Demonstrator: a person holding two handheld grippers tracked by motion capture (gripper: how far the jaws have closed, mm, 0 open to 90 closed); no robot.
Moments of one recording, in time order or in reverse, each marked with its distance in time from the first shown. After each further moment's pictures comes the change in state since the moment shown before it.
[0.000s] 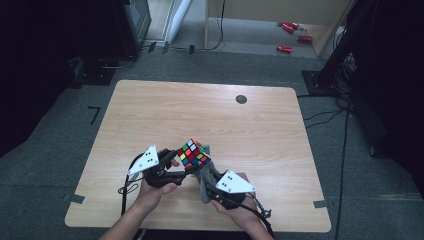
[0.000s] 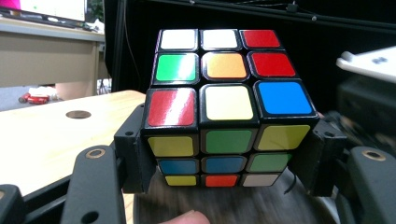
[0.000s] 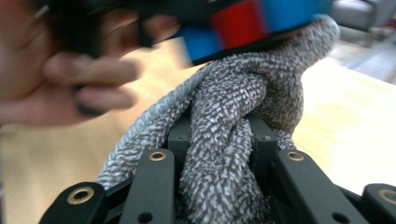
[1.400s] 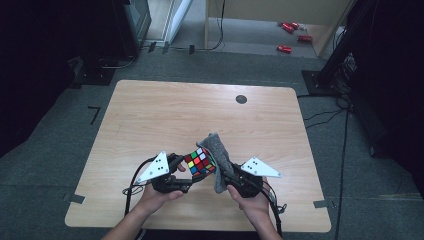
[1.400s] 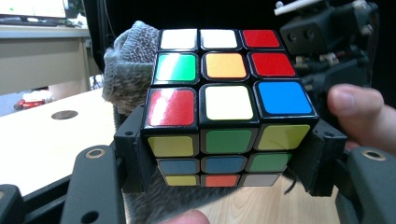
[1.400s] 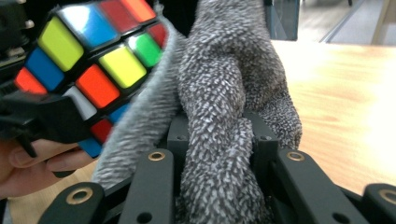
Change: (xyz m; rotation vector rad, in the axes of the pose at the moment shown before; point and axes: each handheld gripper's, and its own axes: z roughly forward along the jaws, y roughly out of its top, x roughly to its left) left arm -0.015 -0.004 0.010 0.062 -0.038 0.102; right arm -0.037 0.007 -0.018 -0.022 -0.023 0.255
